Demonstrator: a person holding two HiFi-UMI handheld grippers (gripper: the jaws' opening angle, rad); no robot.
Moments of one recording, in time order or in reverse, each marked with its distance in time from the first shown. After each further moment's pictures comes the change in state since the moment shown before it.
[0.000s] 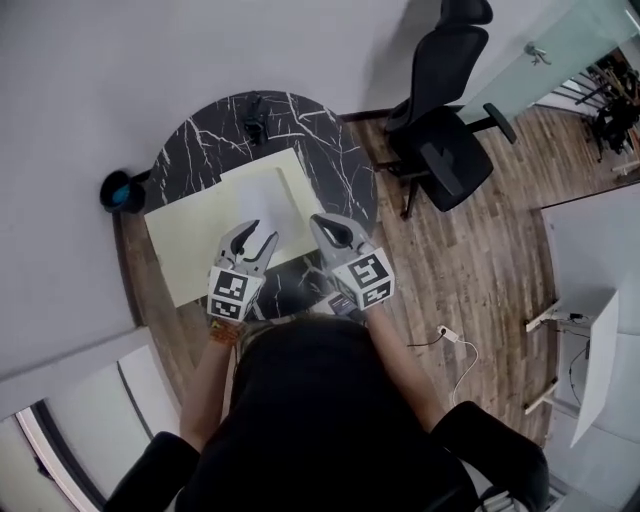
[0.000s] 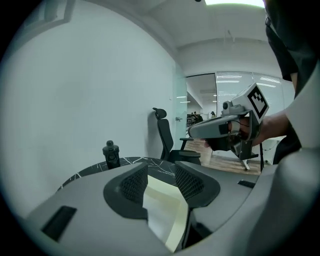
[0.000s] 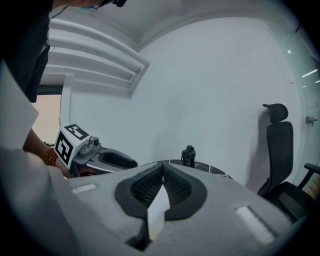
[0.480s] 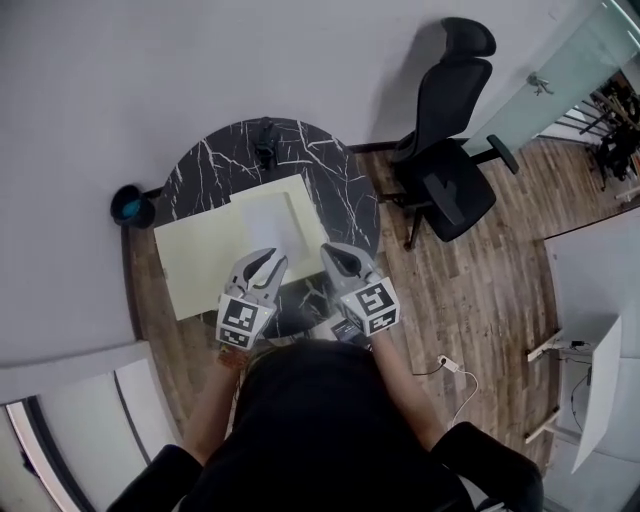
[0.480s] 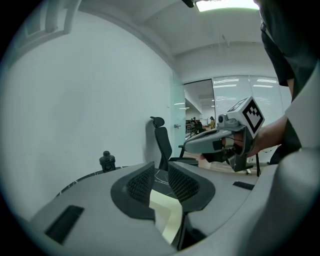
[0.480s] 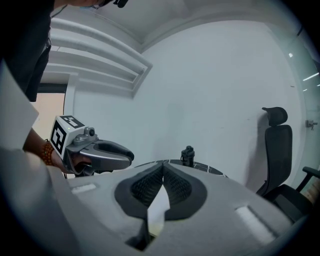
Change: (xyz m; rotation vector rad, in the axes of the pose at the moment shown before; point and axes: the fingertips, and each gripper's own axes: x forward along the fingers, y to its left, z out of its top) left arm -0.022 -0.039 0.036 0.027 -0.085 -0.004; right arm -0.029 0.004 -0.002 -0.023 -0.007 0.009
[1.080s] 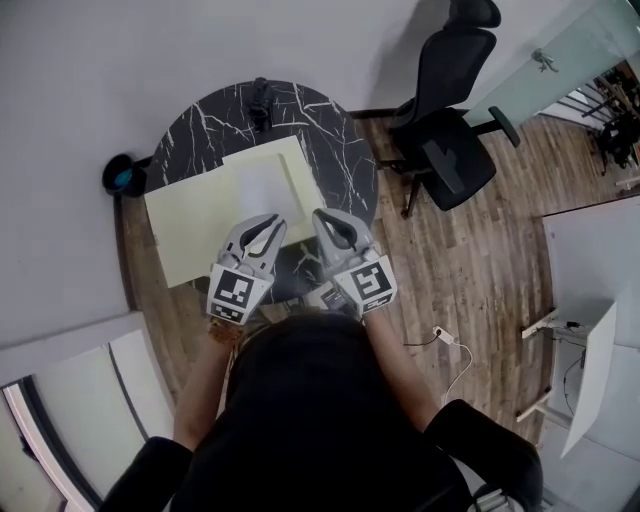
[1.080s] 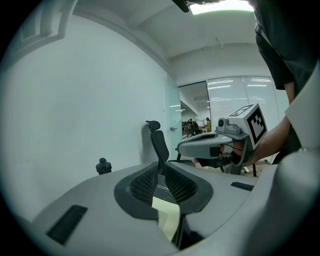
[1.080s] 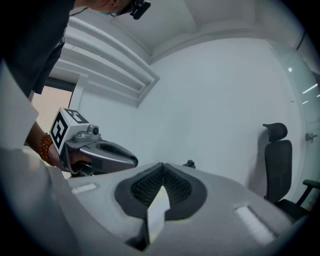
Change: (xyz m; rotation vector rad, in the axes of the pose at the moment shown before) left arm -0.006 -0.017 0.024 0.051 -0.034 -0.026; right arm -0.011 0.020 0.026 -0.087 -0.141 -0.010
